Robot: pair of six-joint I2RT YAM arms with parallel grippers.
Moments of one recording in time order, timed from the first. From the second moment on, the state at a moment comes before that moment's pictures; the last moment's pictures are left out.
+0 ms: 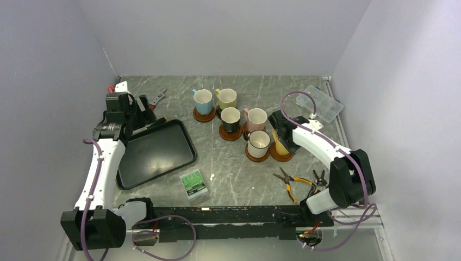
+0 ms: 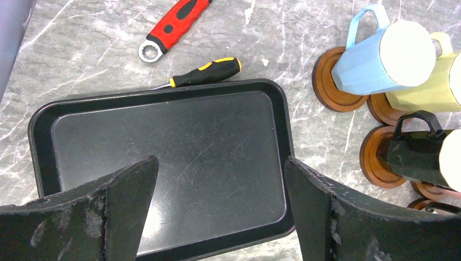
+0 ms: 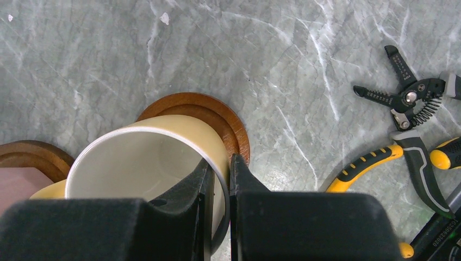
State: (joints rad) left arm 0.06 1.09 1.07 -0.61 -0.05 -0.32; right arm 0.41 1.46 0.99 -0.96 0.68 1.40
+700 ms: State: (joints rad) left arm 0.06 1.09 1.07 -0.61 -0.05 -0.31; right arm 0.41 1.45 0.98 -0.91 0.70 1.37
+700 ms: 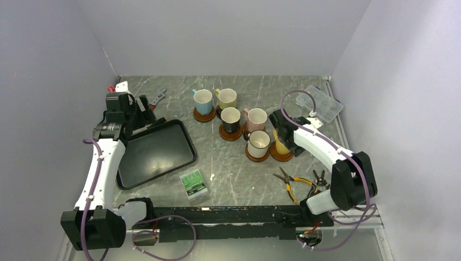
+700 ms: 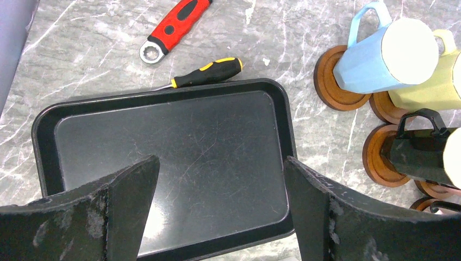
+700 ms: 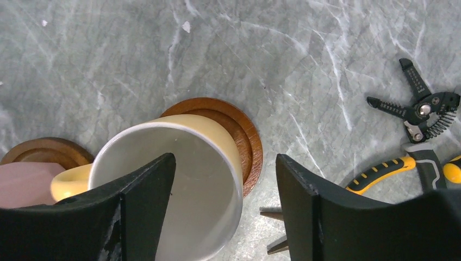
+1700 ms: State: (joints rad) left arm 0.04 0.77 0.96 -0.50 -0.10 -0.23; right arm 0.41 0.64 0.83 -0.38 0.56 0.36
